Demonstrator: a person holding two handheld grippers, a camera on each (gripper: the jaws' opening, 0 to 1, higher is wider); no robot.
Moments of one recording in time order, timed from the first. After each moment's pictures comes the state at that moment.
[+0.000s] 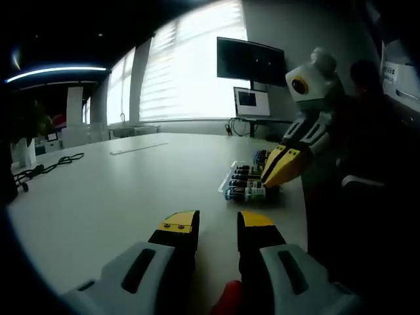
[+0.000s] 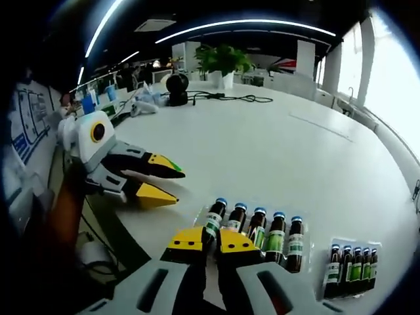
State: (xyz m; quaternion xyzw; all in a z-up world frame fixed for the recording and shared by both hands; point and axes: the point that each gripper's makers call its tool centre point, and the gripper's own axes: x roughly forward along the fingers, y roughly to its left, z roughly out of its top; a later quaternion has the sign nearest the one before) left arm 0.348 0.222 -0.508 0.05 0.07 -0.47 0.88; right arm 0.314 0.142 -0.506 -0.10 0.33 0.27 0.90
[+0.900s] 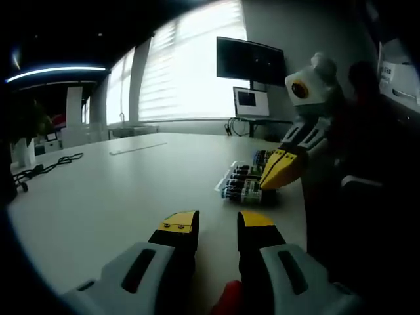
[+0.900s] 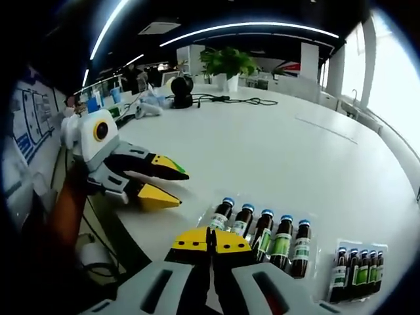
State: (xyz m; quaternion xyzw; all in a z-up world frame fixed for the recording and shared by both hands) left arm 0.347 0.221 -0.506 0.04 0.07 -0.48 0.87; right arm 0.320 0.147 -0.501 -0.09 0.30 0.29 0.91
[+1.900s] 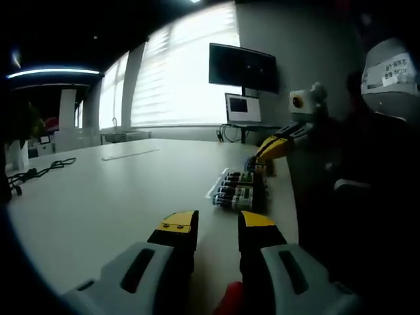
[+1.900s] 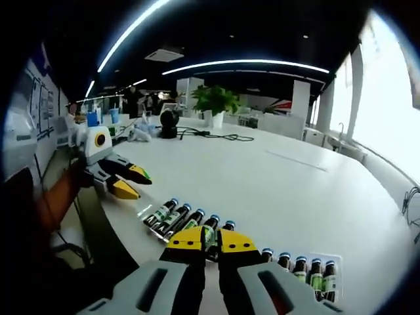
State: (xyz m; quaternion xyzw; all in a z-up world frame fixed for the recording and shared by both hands) left arm 0.341 0.216 -0.501 0.04 0.05 -0.50 0.86; right arm 0.314 0.044 -0.470 -0.09 0.17 0.28 0.94
